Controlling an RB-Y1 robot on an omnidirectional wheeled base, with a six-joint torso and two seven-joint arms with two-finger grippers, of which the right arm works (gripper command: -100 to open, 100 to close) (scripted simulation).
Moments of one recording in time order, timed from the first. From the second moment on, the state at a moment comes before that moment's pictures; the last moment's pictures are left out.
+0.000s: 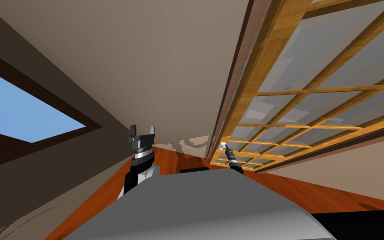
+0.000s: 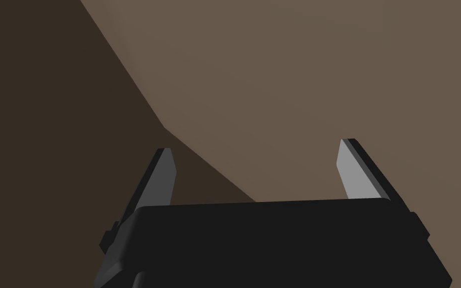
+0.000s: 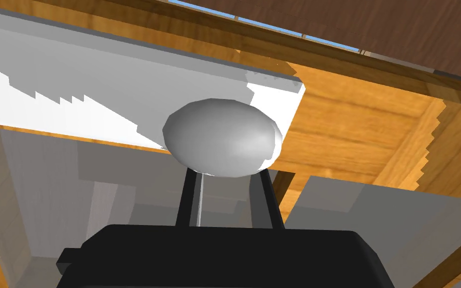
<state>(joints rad) 0.15 -0.24 -0.20 -0.77 0.00 -0.98 -0.07</state>
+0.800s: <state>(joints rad) 0.16 -0.25 -0.14 -0.78 -0.10 -0.96 -0.26</state>
